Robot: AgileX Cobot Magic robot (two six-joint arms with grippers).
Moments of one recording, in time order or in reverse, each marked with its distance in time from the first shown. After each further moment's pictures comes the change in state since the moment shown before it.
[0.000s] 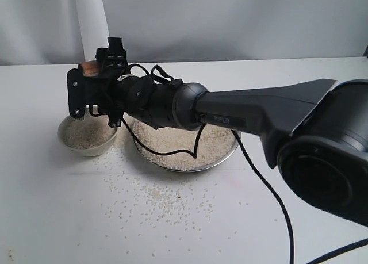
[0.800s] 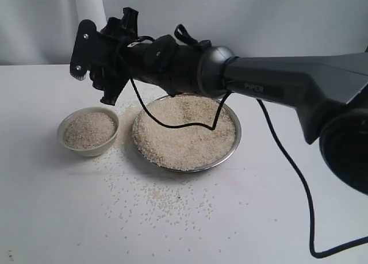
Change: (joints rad) left arm 0.000 0.000 0.000 0.000 0.000 0.000; right arm -0.060 -0.101 -0.002 0.010 0.188 0.234
